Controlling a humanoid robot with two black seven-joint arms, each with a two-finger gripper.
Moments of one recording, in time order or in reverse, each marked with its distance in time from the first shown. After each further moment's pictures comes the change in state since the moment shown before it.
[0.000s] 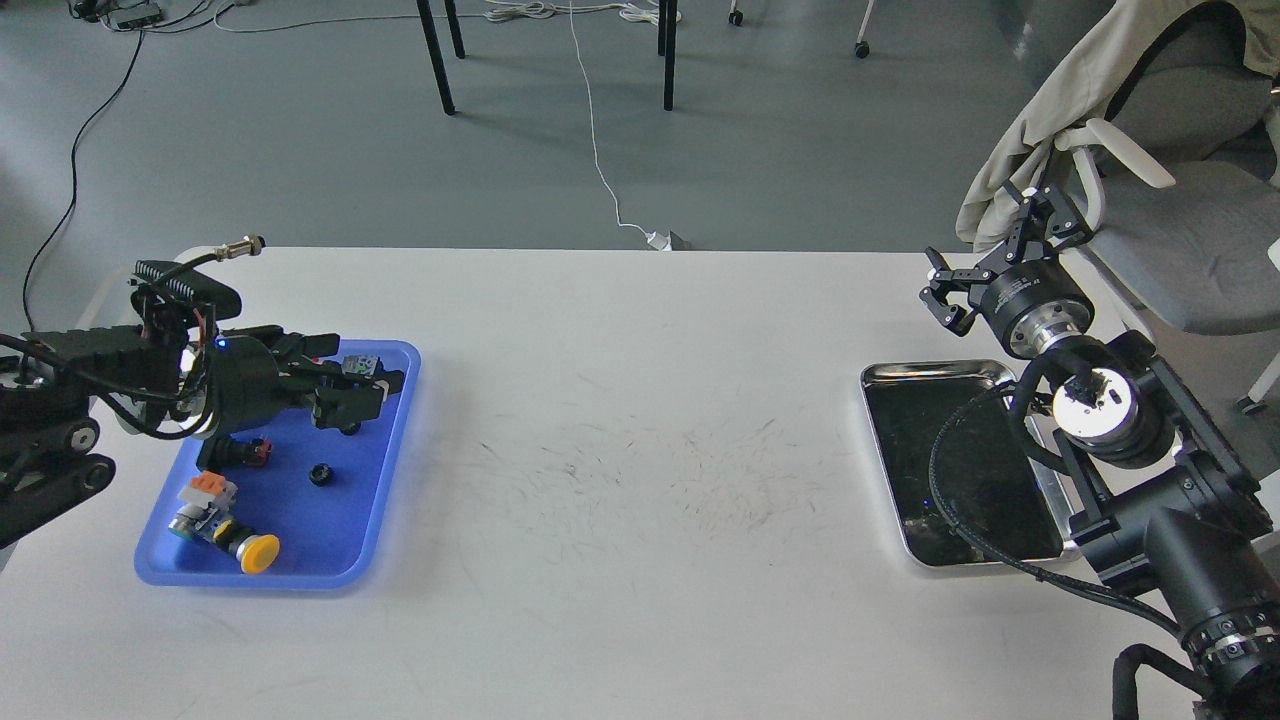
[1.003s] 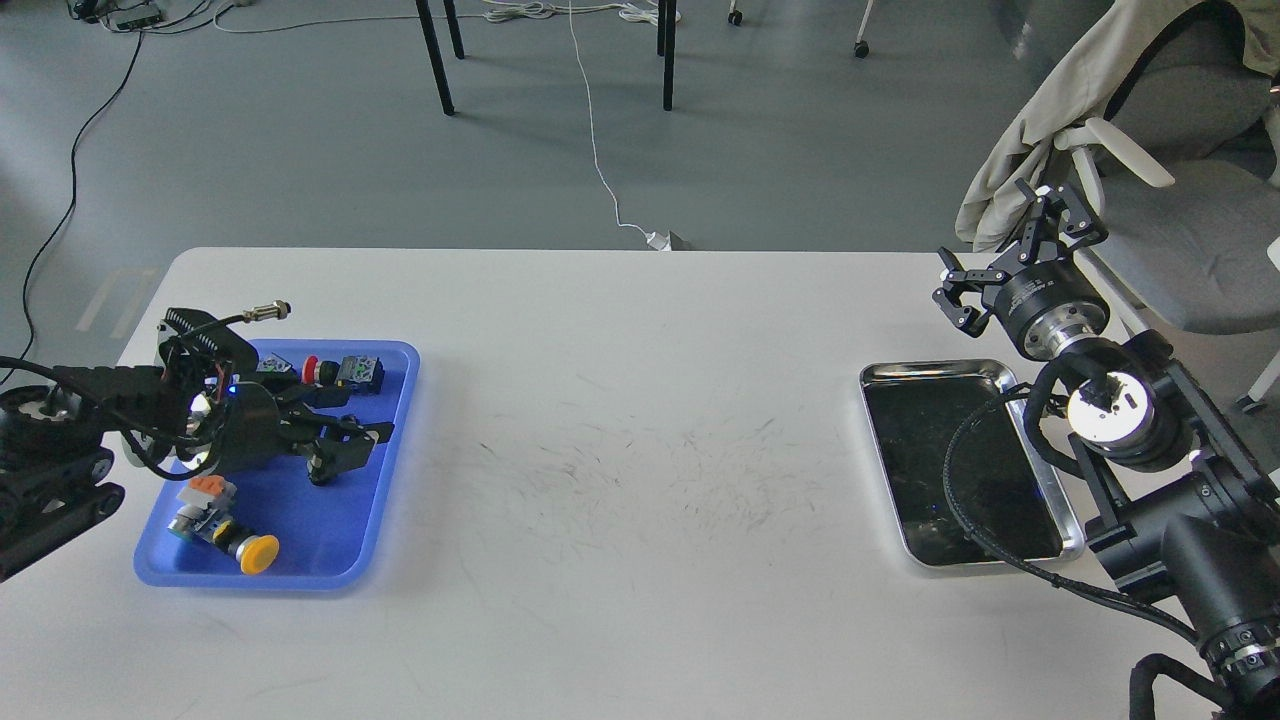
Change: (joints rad) left arm 0.013 -0.114 0.080 0.230 0.155 0.075 -0.166; right arm -0.029 -0.029 -0.005 0.038 -0.003 -0.002 0.000
